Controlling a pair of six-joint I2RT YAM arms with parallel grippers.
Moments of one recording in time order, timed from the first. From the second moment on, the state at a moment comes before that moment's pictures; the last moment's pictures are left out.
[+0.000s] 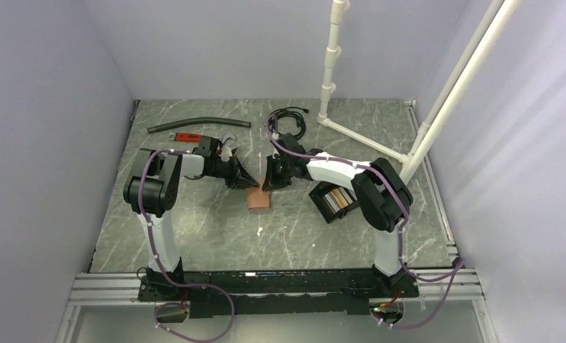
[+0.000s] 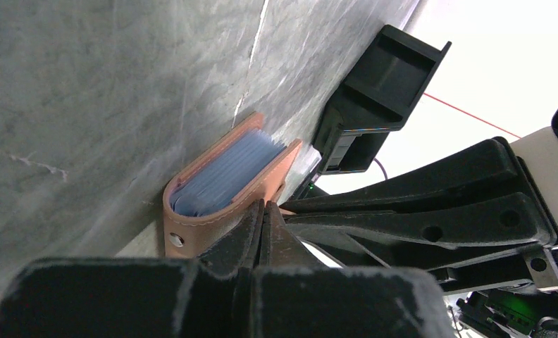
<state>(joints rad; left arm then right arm) -0.20 2.00 1.05 -0.09 0.94 -0.84 0.71 1.95 1.31 -0.26 -0.30 0.65</state>
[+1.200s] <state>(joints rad) -0.20 2.00 1.04 -0.09 0.95 -0.84 0.70 1.98 1.30 -0.20 -0.43 0.62</state>
